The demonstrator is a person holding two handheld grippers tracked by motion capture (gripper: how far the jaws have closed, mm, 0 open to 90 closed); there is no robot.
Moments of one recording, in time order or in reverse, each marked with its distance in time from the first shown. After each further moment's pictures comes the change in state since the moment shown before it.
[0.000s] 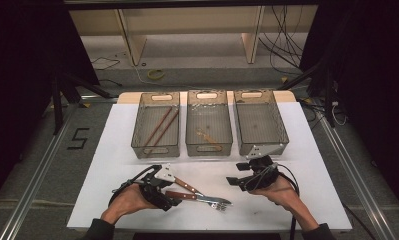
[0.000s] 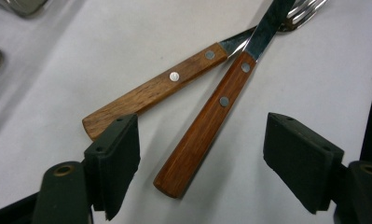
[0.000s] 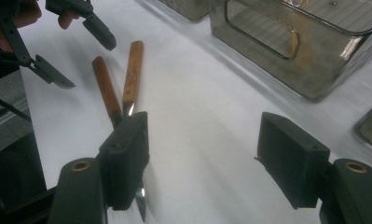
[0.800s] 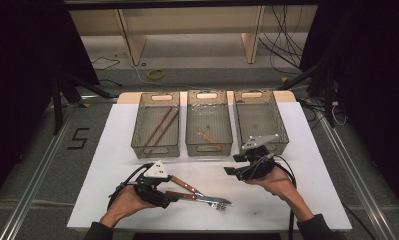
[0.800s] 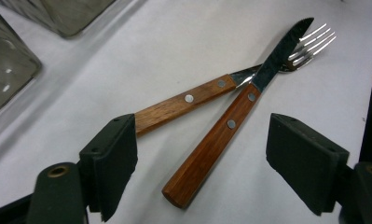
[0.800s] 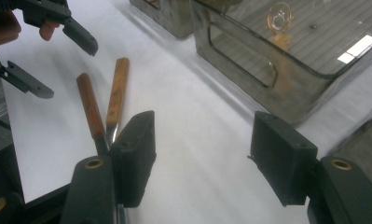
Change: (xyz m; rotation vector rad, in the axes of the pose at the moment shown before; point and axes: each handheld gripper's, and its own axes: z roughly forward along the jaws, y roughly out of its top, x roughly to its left) left arm 0.002 -0.010 -0.010 -0.162 0.018 -0.095; right arm -0.008 0.024 0.003 0.003 -0.038 -0.016
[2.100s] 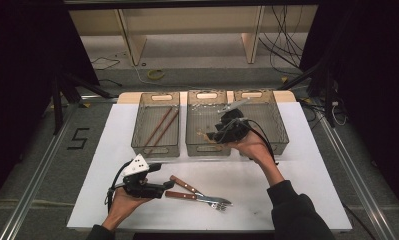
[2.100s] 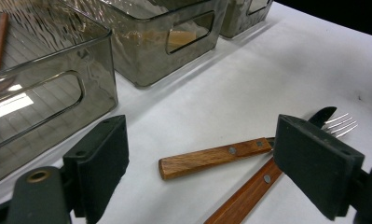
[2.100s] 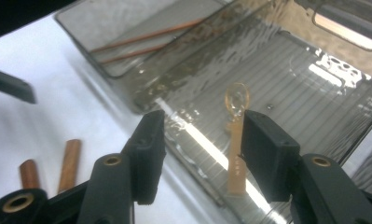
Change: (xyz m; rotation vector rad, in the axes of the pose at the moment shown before) left arm 0.016 -0.020 -0.018 -0.332 0.116 -0.160; right arm -0.025 0.097 0.040 0.013 -0.096 -0.007
